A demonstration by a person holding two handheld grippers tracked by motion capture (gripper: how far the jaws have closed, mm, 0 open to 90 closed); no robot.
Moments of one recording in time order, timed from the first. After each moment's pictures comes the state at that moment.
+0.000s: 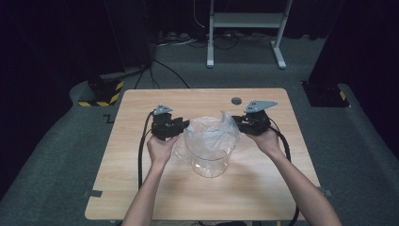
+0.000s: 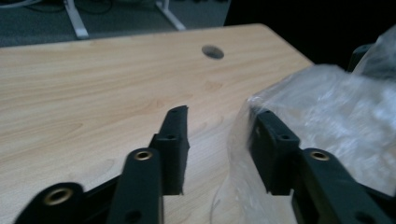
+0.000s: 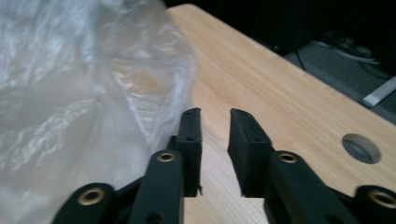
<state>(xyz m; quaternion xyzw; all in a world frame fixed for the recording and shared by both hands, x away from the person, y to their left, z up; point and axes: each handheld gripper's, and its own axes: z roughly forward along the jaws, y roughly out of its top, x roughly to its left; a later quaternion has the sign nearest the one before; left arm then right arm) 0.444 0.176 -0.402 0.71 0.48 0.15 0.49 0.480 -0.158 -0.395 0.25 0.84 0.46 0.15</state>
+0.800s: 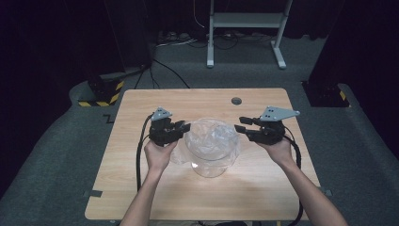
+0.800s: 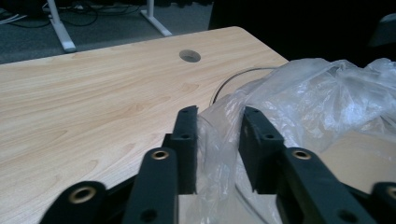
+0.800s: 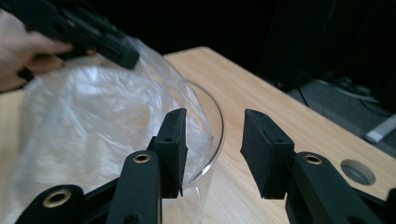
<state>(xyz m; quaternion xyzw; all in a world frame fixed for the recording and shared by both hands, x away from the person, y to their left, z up) 0.416 0.168 -0.384 0.74 0.44 0.15 0.49 0.431 -0.184 -0.367 0.22 0.80 0.53 0.17</state>
